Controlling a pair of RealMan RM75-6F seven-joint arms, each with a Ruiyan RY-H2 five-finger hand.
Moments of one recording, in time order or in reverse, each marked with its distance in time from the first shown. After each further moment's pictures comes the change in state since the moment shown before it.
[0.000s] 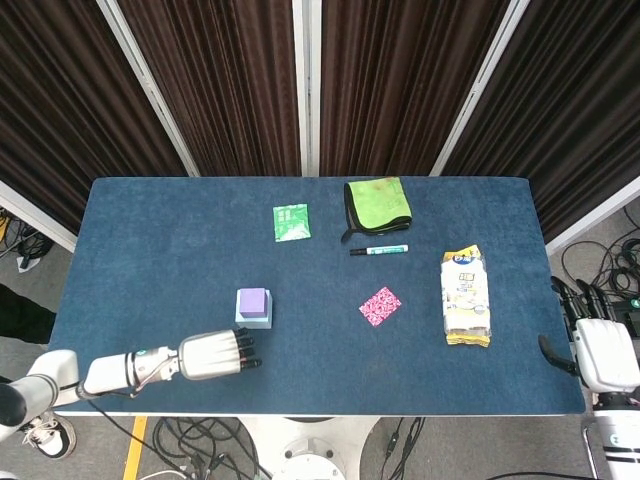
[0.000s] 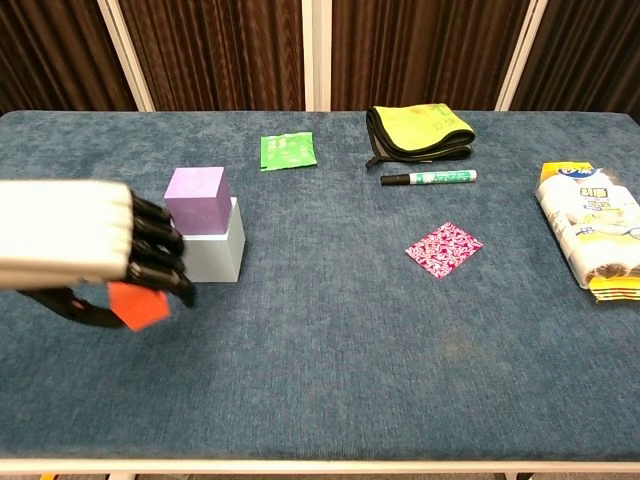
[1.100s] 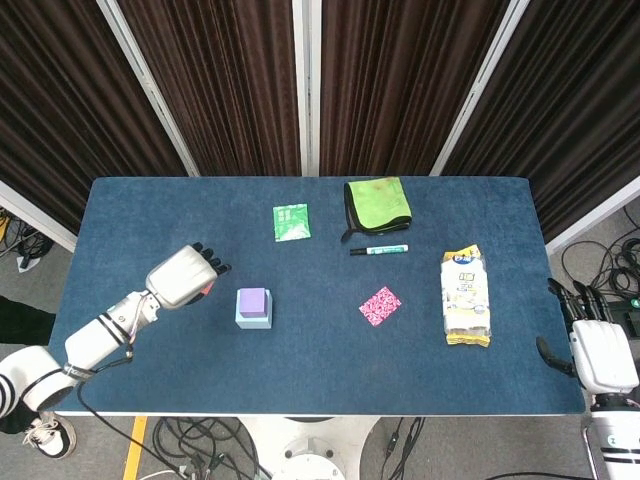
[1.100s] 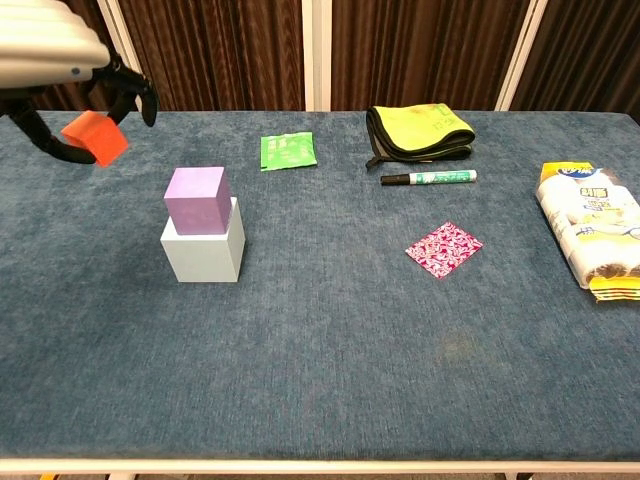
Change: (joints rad) left arm -0.031 0.349 -0.294 -0.562 -0.503 -0.458 0.245; right arm 0.000 -0.010 -0.006 0.005 -0.004 0.000 -0.017
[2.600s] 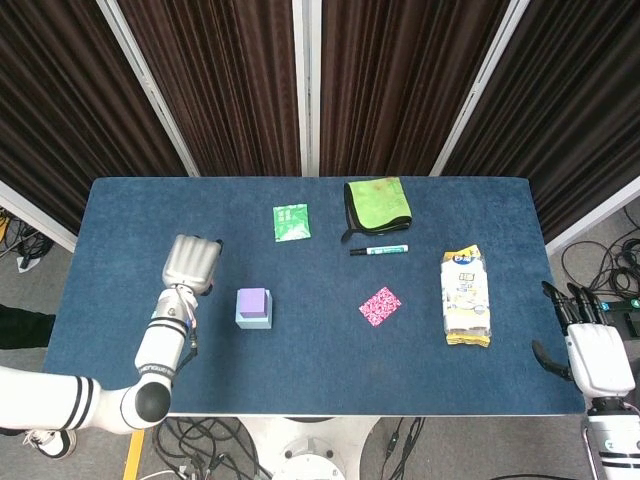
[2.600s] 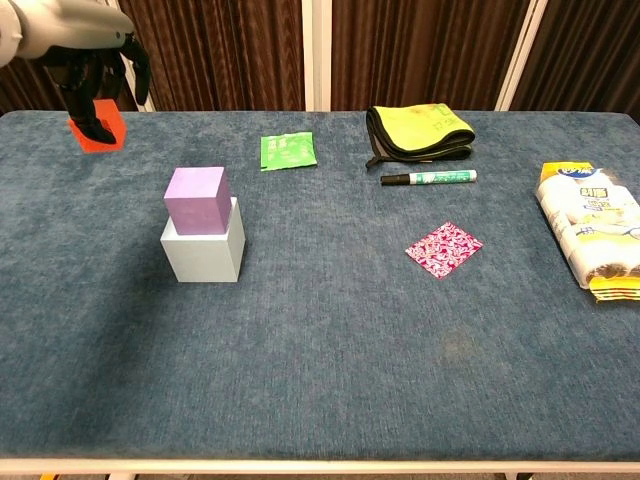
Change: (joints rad) left arm -0.231 -0.125 -0.229 -0.495 -1.302 0.307 0.862; right arm -0.007 0.000 -0.013 -0.006 -0.037 0.020 -0.009
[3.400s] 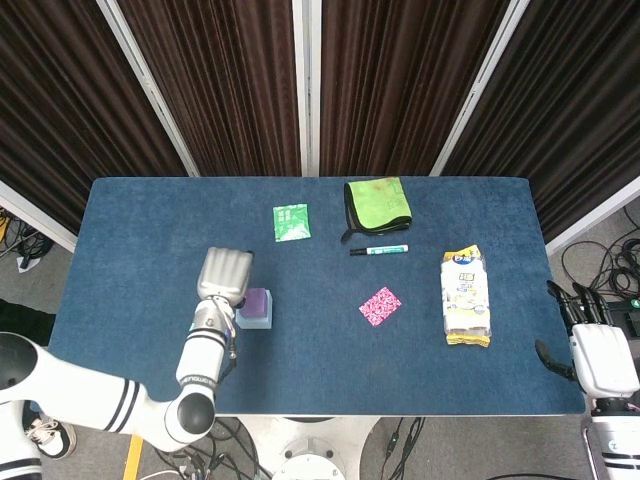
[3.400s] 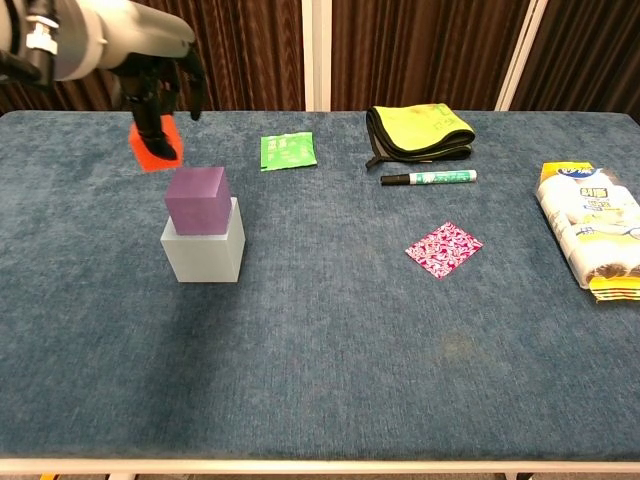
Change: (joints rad) left arm -0.117 -0.157 -0.145 -0.049 -0.211 0.176 0.078; right arm -0.005 0.006 0.004 0.001 0.006 0.006 0.014
